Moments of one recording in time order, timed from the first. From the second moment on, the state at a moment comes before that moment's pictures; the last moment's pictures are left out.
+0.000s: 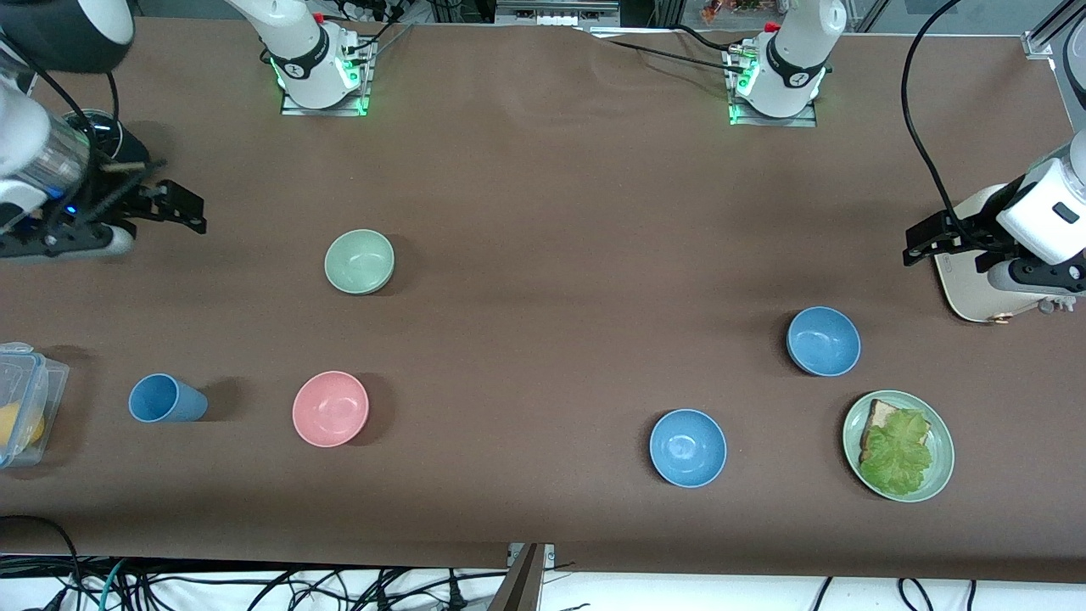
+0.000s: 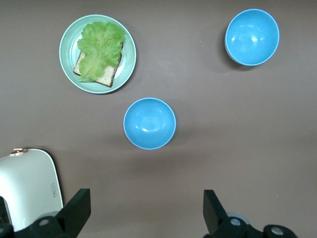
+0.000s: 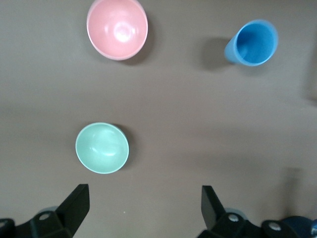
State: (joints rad) left arm 0.11 0.12 -0.12 -1.56 0.00 1.65 0.04; right arm 0.07 0.09 0.00 -1.71 0.00 1.69 -0.05
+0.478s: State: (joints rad) left arm 0.11 0.12 -0.12 -1.56 0.00 1.65 0.04; right arm 0.07 0.12 0.01 -1.78 0.02 1.76 -0.04
